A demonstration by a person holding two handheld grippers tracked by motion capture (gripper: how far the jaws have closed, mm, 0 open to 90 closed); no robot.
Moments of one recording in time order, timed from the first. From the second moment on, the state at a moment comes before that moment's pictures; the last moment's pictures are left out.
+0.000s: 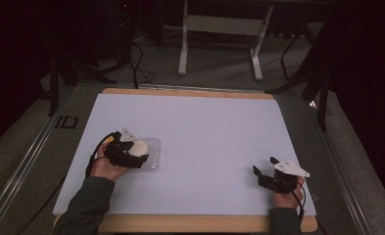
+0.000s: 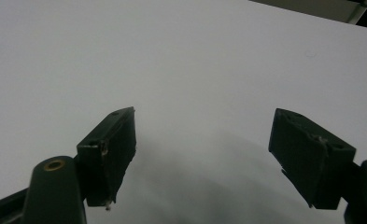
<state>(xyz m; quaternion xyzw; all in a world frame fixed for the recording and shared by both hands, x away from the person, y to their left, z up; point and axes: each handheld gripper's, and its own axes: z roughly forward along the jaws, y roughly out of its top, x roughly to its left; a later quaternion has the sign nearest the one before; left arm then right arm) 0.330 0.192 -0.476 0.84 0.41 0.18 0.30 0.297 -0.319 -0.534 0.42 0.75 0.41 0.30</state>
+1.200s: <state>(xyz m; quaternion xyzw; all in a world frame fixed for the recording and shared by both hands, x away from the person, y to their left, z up) 0.339 0.250 -0.504 0.79 0.52 0.18 0.27 0.297 -0.319 -0.534 0.42 0.75 0.41 0.30</state>
